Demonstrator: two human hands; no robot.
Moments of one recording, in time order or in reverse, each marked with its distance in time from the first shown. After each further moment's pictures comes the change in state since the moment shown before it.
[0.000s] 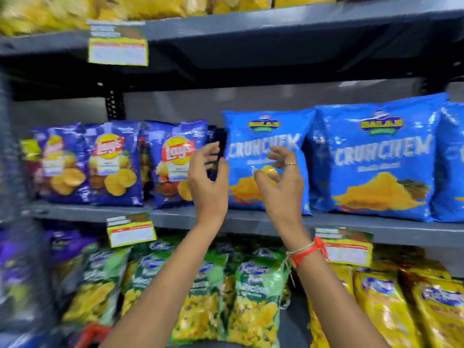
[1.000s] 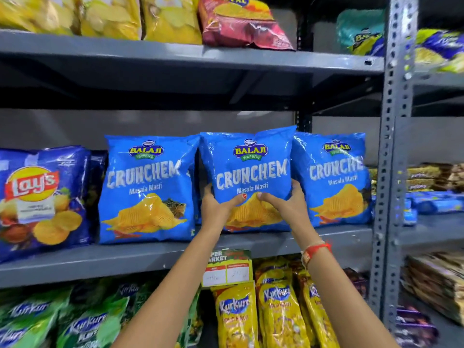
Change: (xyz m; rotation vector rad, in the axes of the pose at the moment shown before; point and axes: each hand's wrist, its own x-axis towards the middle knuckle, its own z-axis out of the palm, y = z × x) left_hand -0.082 0.008 0.205 -0.175 -0.475 -0.554; right_hand 0.088 0.088 -0.228 -0.204 0.124 0.387
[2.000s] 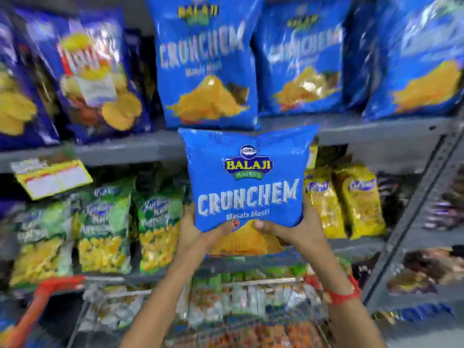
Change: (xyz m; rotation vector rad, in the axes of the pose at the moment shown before) left_hand -0.174 -0.091 -0.209 0.042 -0.090 -0.263; right_hand -0.248 0.072 0.057 -0.014 -0.269 0.229
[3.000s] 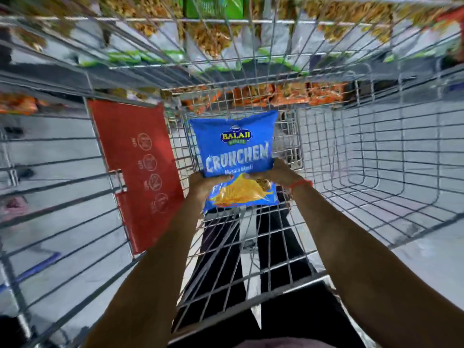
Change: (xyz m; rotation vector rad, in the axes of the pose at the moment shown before) left_hand -0.222 -0.418 -0.091 0.103 0.122 -1.377; right_hand -0.234 0.435 0.100 -0.198 -0.536 1.354
